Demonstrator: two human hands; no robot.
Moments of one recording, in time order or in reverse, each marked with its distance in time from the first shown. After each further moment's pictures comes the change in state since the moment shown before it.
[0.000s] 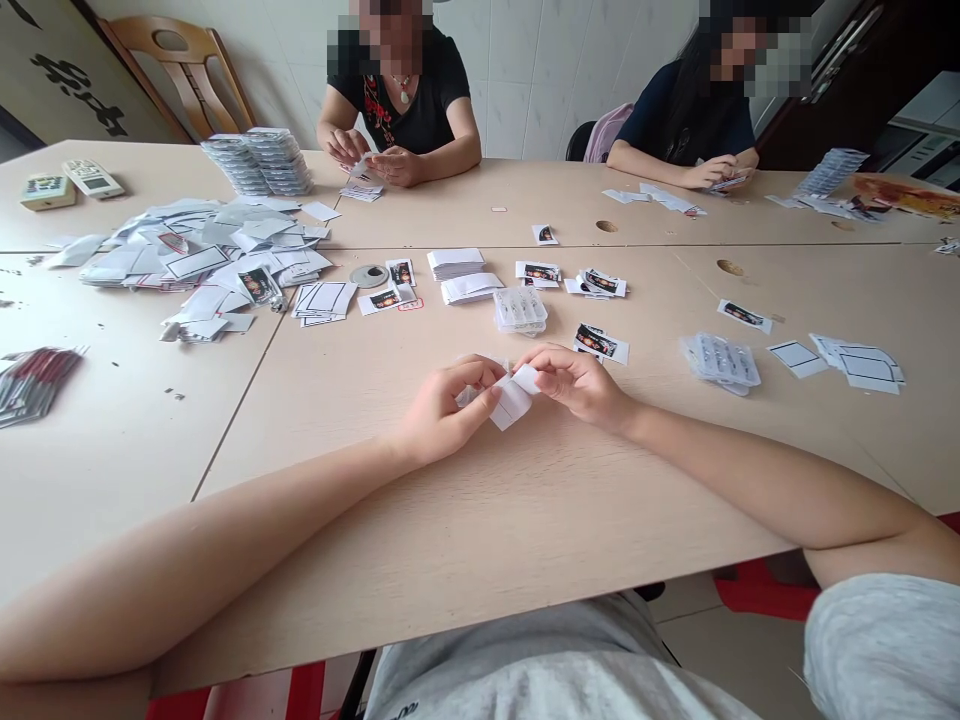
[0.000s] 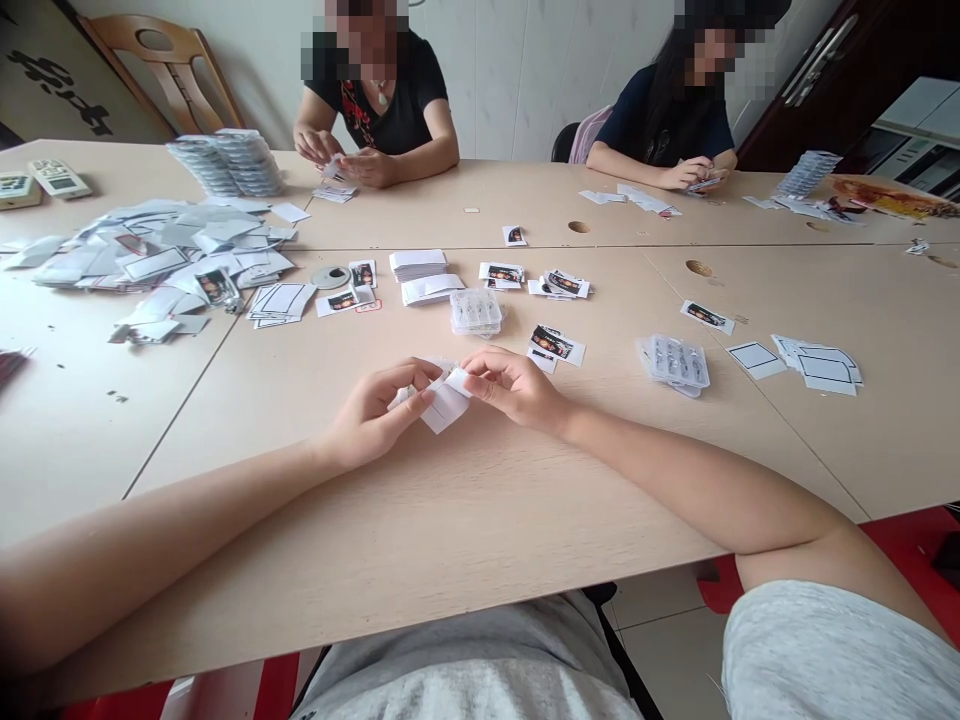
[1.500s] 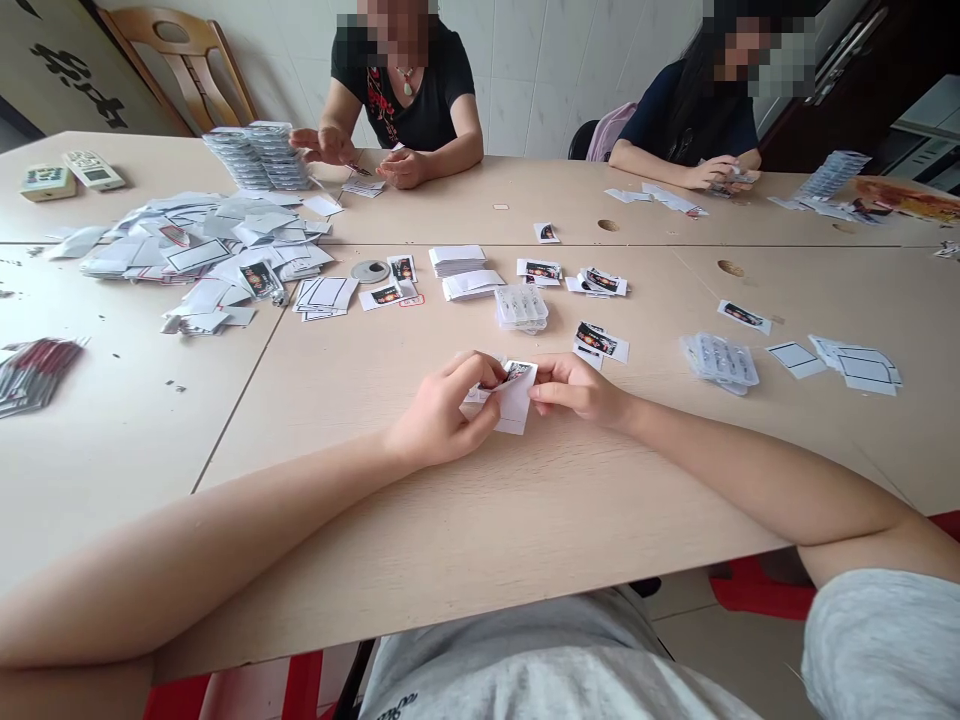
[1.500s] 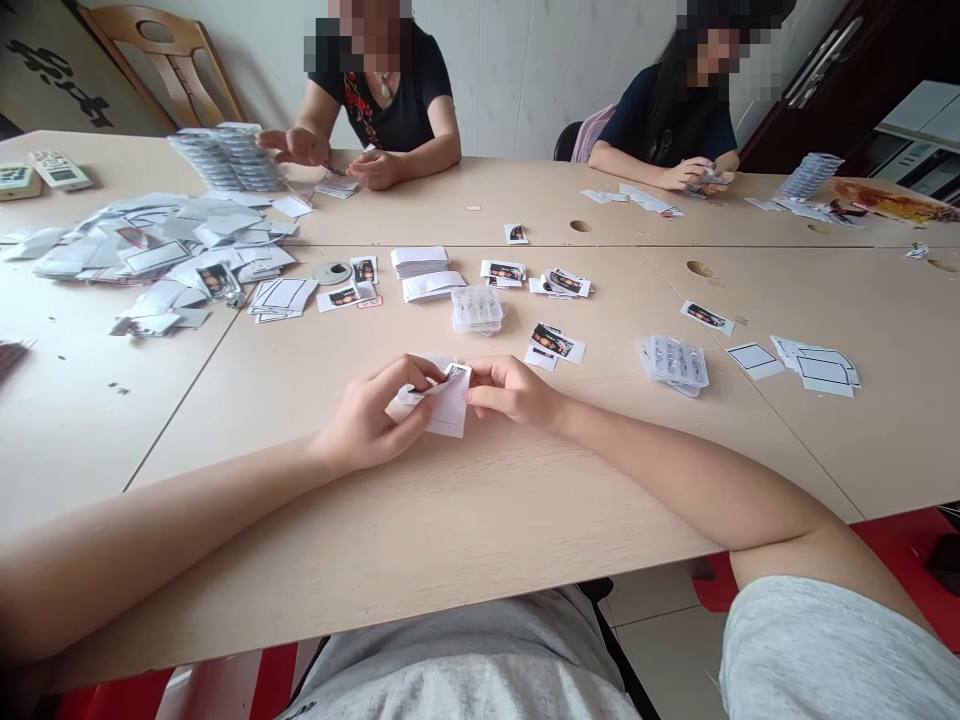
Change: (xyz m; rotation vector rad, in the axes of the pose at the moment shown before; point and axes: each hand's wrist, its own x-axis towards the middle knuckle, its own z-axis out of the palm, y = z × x) left_hand -0.005 -0.005 0.004 0.243 0.115 0.346; right_hand 0.003 -0.012 0.001 0.110 -0.195 0.253
